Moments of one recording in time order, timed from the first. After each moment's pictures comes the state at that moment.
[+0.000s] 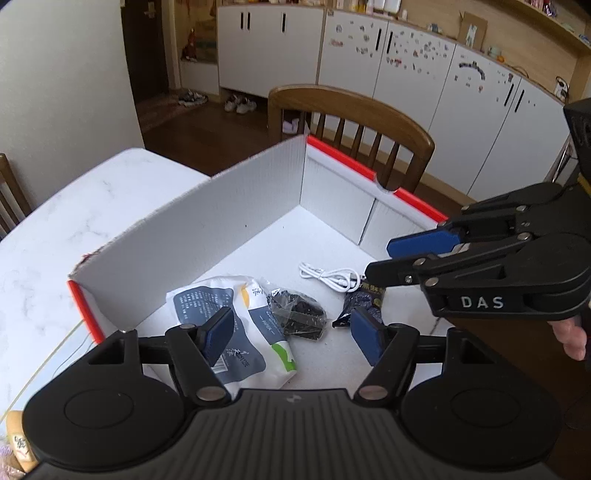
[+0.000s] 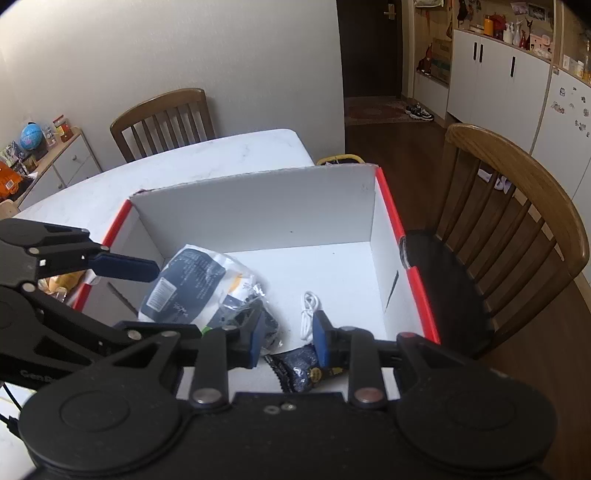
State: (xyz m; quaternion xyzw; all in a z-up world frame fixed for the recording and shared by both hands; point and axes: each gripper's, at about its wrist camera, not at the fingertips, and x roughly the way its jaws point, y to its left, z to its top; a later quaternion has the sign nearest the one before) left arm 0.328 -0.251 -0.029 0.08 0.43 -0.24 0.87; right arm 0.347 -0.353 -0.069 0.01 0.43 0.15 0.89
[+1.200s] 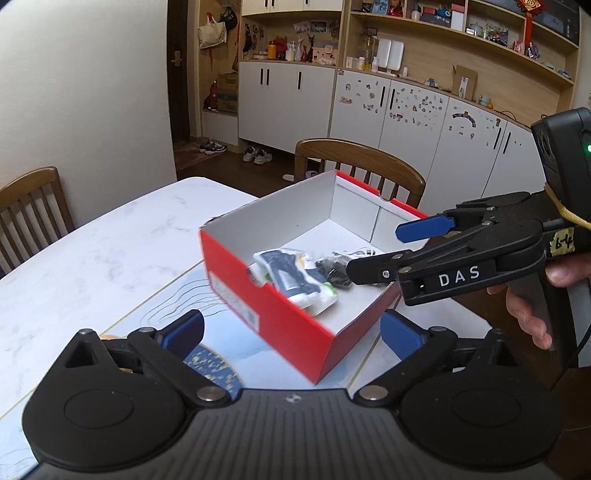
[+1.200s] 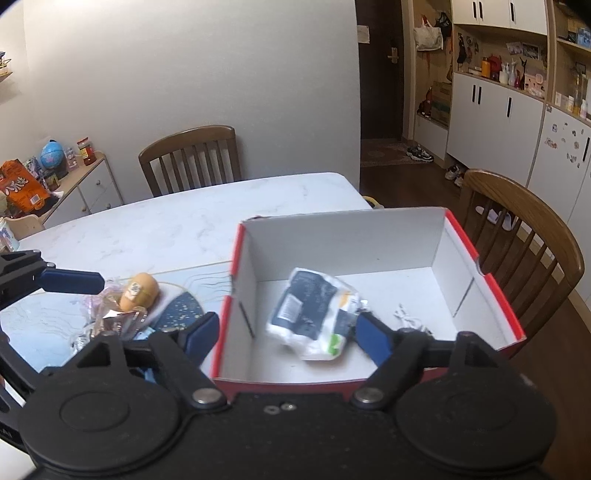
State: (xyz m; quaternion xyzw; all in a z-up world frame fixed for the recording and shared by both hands) left arm 0.200 -0.116 0.022 0.06 0.34 -0.24 0.91; right arm 0.263 -0.242 -0.023 0.01 0.36 0.14 0.92
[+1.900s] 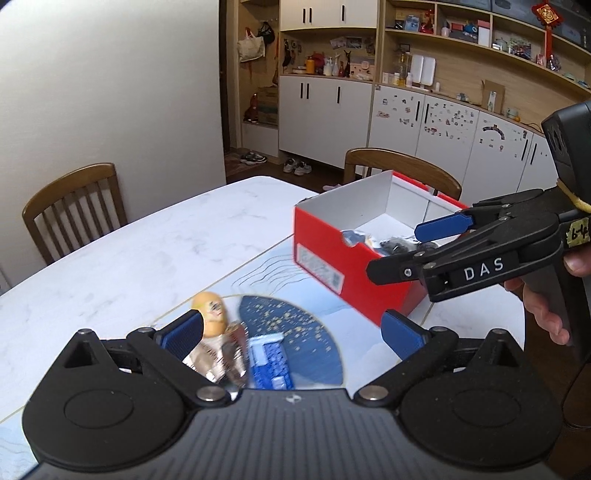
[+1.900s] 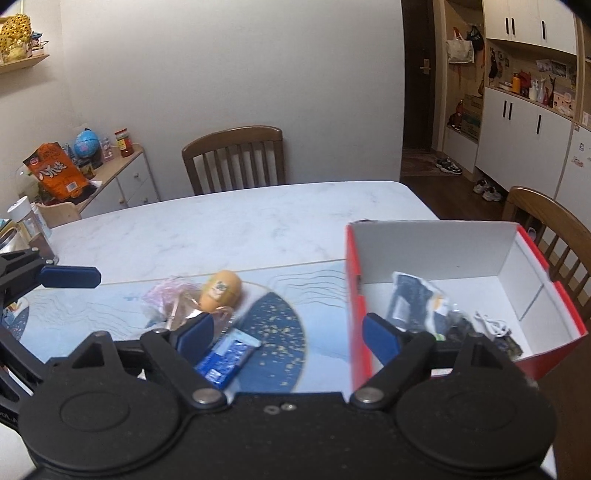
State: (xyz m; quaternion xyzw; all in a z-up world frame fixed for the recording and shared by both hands) left arm 0.146 -0.011 0.025 0.06 0.32 -0.18 0.93; right arm 0.231 -0.139 -0.014 0.00 0.35 0.18 0.92
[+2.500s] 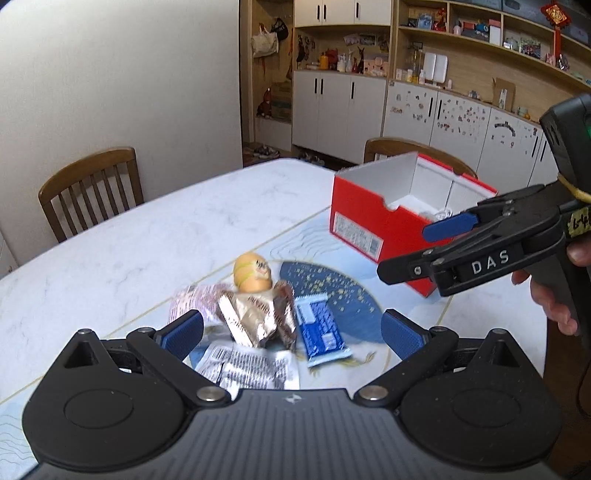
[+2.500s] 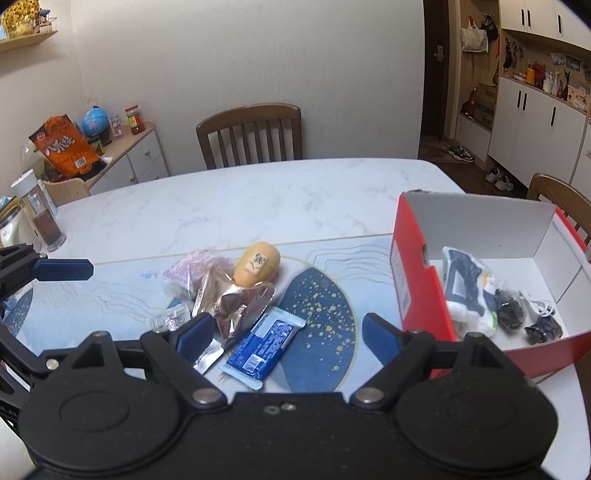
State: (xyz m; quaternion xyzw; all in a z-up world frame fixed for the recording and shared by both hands) left arm 0.134 0.045 -0.014 0.05 0.33 -0.17 0.93; right arm 0.228 -0.086 -0.045 -0.01 0.38 0.19 0.91
